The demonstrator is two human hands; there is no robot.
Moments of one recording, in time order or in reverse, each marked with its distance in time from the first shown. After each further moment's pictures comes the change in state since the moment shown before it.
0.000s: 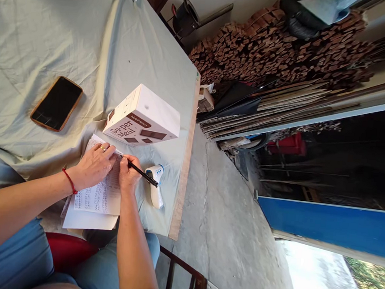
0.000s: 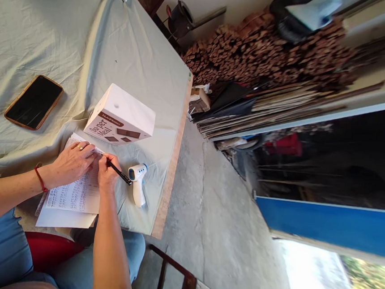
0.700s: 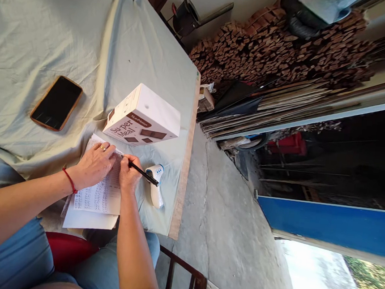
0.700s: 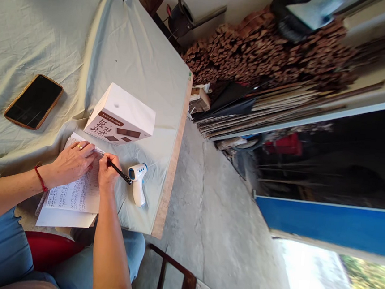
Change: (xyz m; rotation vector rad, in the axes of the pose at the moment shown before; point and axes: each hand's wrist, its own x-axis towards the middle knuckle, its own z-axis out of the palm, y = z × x) left_hand 0.000 0.002 -0.002 -0.027 -0.018 -0.014; right_hand 0.000 -0.001 0.000 0.005 0.032 0.029
